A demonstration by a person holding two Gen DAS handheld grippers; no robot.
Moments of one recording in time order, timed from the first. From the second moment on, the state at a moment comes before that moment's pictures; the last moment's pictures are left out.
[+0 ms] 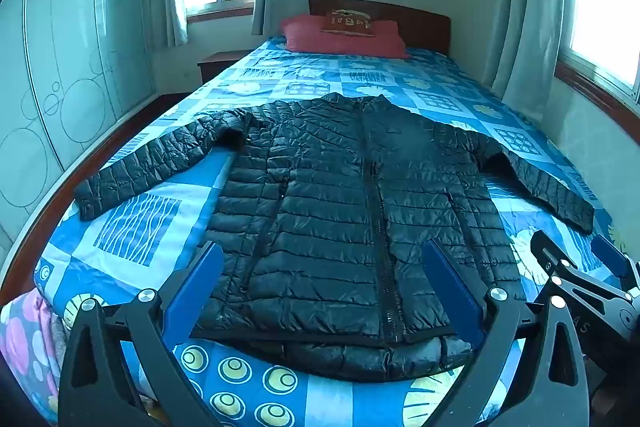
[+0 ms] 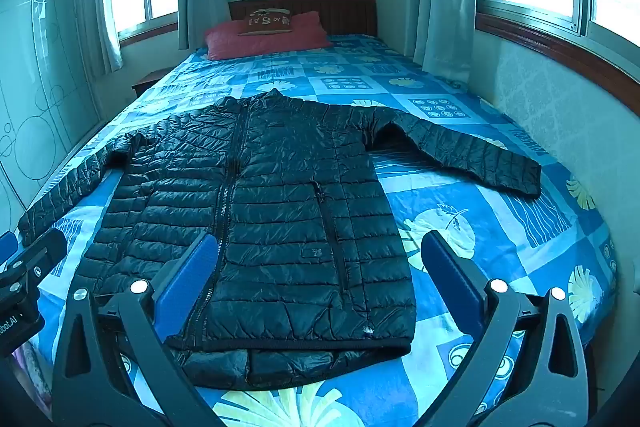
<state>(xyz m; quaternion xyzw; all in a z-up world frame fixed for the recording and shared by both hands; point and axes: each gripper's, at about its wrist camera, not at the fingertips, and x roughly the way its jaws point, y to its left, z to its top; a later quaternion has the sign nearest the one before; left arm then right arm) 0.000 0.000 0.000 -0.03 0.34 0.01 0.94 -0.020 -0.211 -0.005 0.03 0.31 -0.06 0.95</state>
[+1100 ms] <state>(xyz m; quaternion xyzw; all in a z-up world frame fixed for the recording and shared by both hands) -0.003 0.004 -0.004 -0.03 0.34 0.01 0.94 -0.021 -0.207 -0.007 0.03 0.32 -0.06 0.95</state>
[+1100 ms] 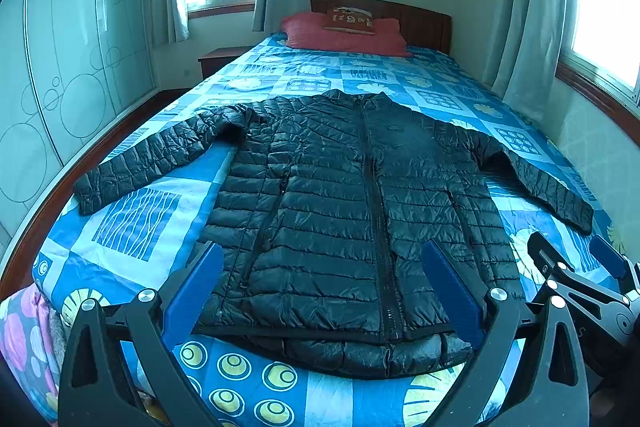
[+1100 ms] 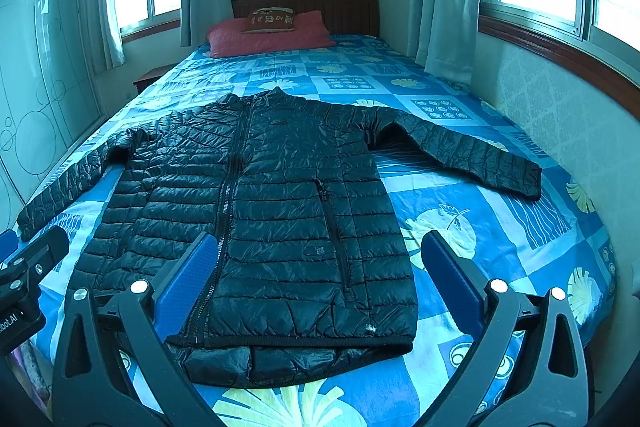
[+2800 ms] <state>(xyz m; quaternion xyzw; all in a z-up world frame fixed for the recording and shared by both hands) -0.004 0.004 -0.013 -0.04 0.35 0.00 0.94 -0.022 -0.196 -0.008 0.02 0.31 -0.06 0.95</state>
